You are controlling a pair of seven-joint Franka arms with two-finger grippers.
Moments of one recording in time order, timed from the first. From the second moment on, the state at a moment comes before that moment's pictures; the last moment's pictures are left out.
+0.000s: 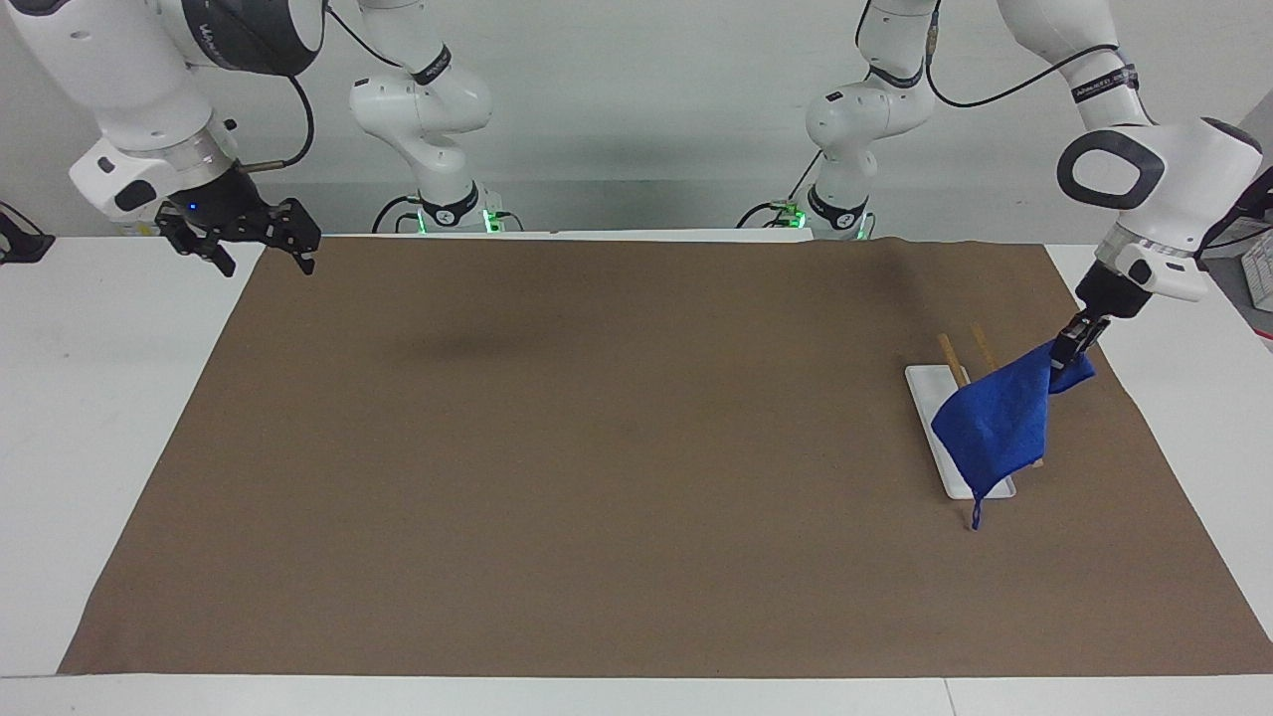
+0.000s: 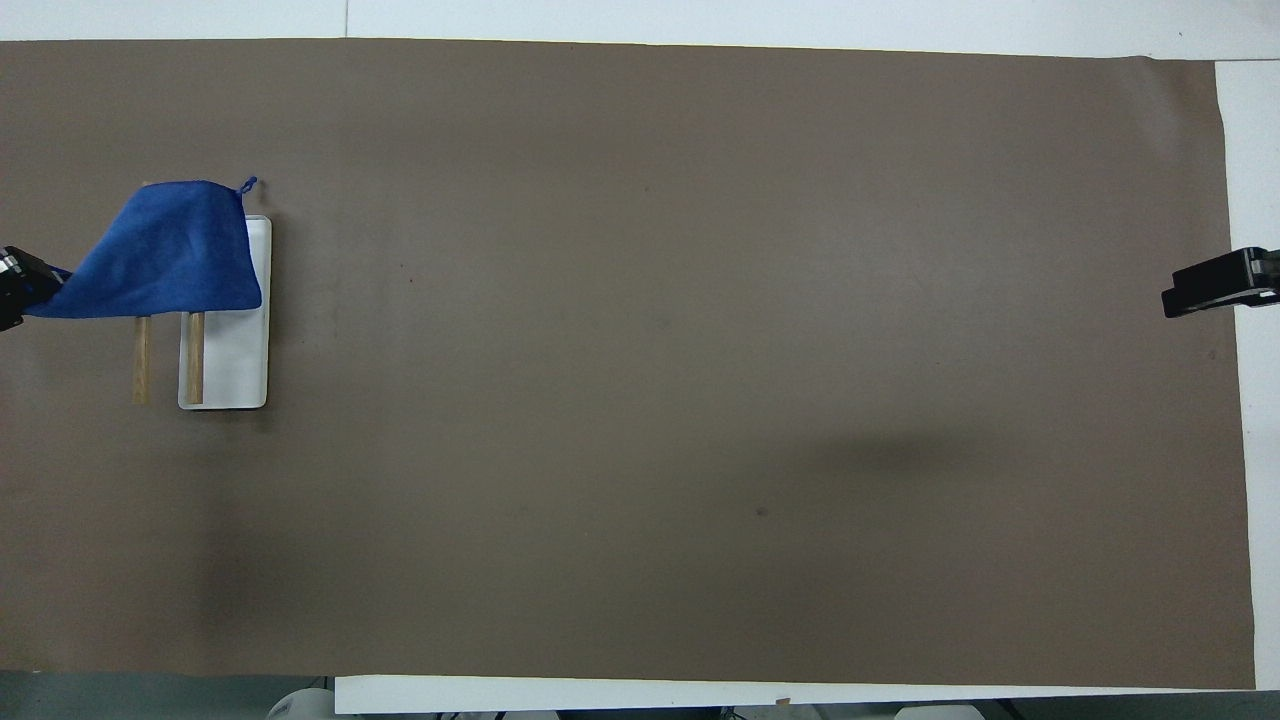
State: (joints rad) left arm 0.24 -0.08 -0.01 -2.19 -0.42 2.34 0.00; right arm 0.09 -0.04 -0.19 -1.64 -0.03 1.53 -0.11
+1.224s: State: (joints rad) left arm 0.01 -0.06 -0.04 -1.64 0.04 1.46 0.00; right arm 0.09 -0.04 -0.18 -1.64 -0.03 1.53 -0.08
